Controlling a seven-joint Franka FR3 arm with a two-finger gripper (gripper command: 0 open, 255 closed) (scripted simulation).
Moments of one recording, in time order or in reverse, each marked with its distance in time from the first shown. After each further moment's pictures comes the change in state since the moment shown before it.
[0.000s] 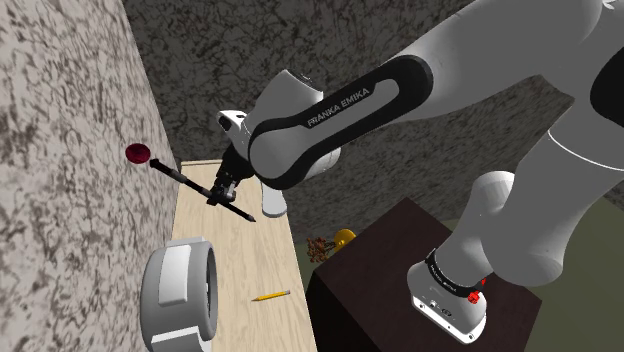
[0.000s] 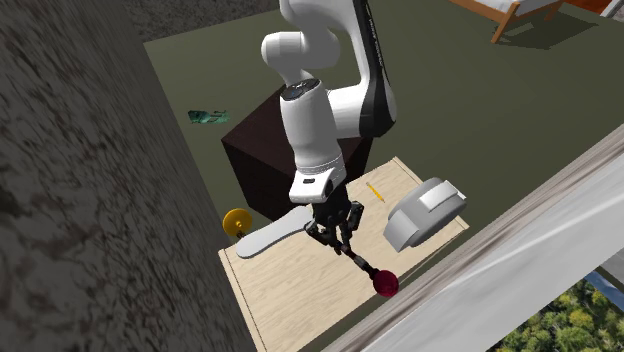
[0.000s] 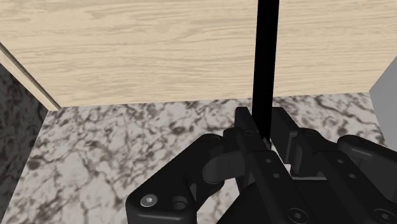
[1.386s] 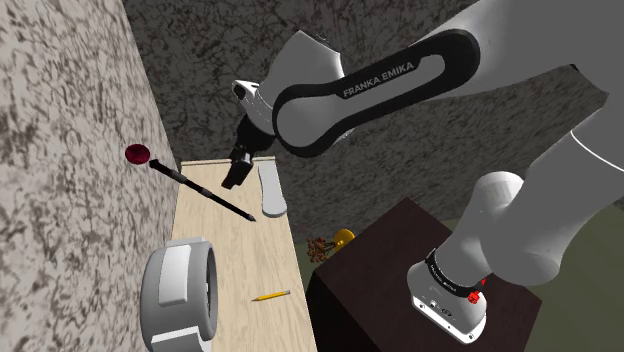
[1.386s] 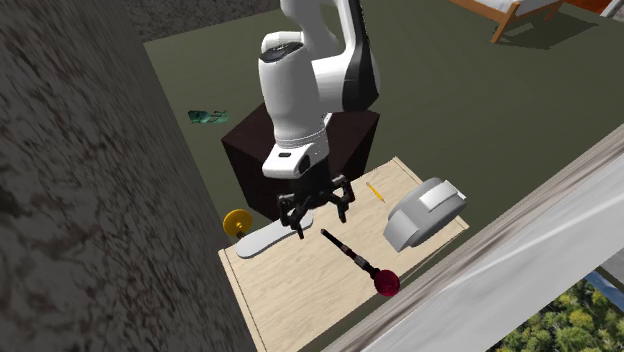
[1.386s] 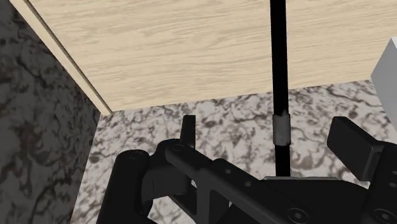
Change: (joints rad) arm -0.055 -0.141 -0.041 -0.019 -0.190 -0.158 0.214
